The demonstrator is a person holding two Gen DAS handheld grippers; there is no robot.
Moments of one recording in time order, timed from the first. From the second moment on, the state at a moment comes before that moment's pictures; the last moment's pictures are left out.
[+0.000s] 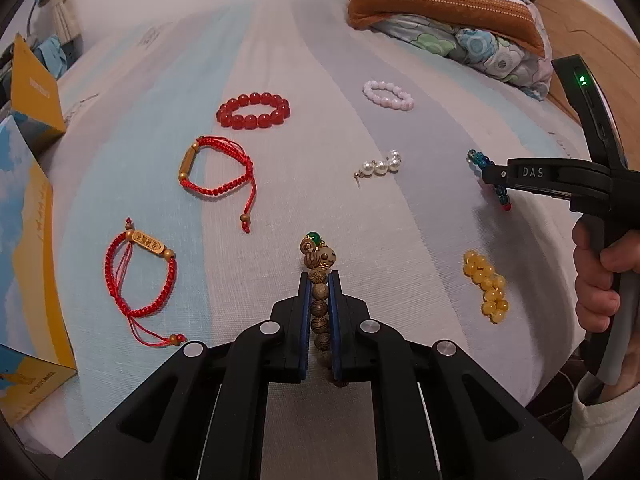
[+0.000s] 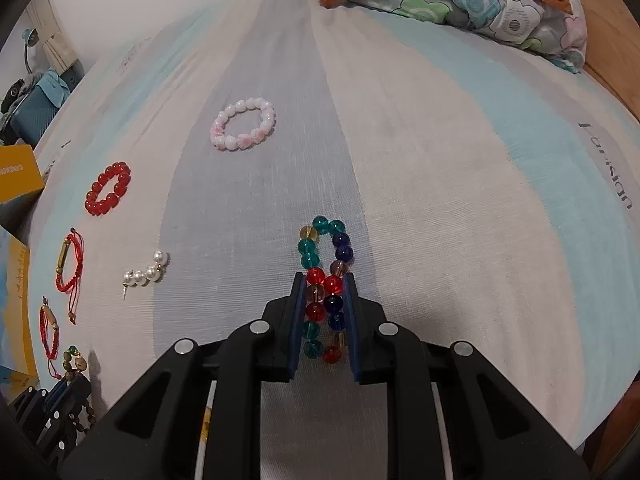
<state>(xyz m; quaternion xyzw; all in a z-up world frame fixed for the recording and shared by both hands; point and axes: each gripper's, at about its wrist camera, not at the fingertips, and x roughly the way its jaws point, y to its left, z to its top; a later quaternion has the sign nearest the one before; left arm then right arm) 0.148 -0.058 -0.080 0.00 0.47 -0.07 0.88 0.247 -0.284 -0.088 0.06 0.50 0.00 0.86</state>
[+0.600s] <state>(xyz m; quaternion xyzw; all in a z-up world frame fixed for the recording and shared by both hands) 0.140 -0.057 -0.065 0.01 0.45 -0.08 0.89 0.234 -0.281 -0.067 0.05 0.48 0.00 0.88</state>
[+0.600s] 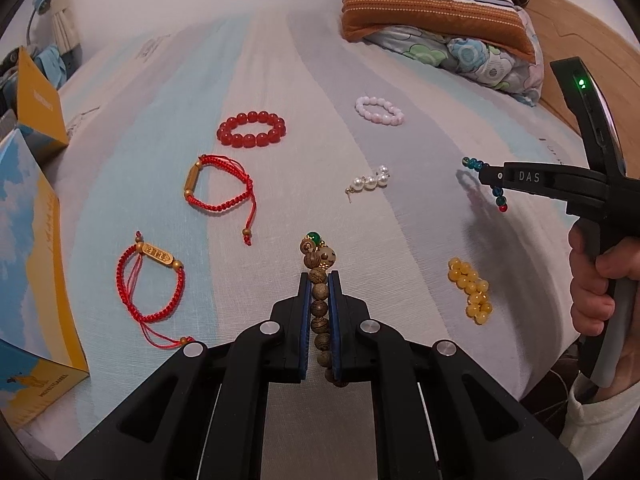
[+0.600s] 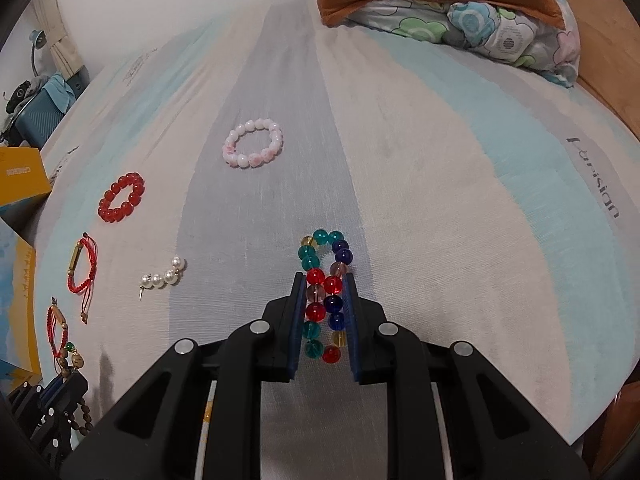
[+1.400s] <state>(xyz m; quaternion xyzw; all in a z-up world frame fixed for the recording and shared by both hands) 0.129 -0.020 -0.003 0.00 0.42 -0.06 0.90 0.195 -0.232 -0.003 0.02 0.45 0.03 0.89</state>
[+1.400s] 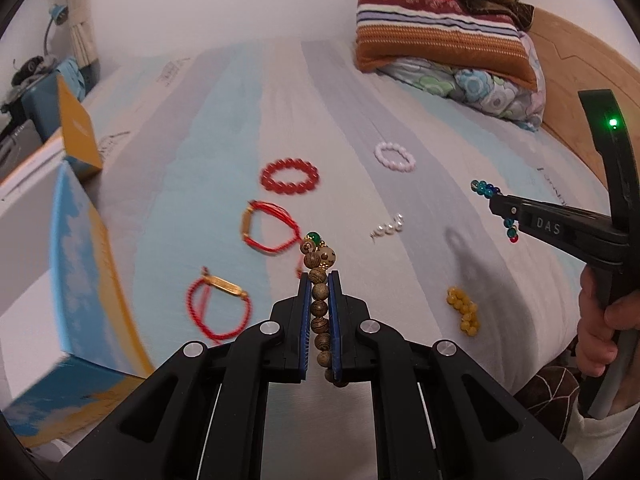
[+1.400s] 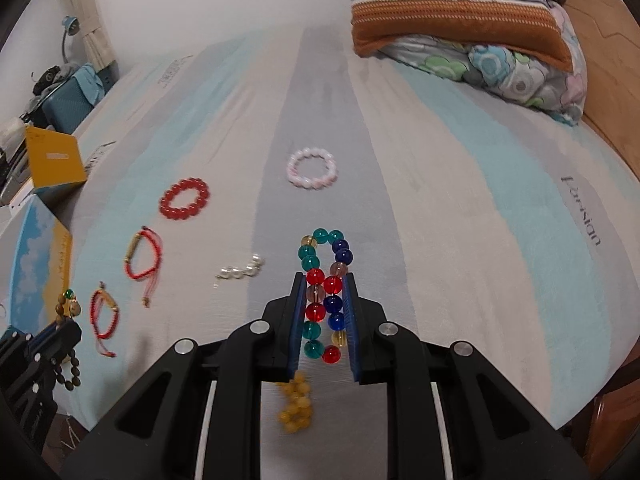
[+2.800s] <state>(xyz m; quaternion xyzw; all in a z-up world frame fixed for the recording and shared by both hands) 0.040 0.247 0.061 -0.08 0.39 0.15 0.91 0.133 0.108 0.072 -0.09 0.39 0.26 0.88</state>
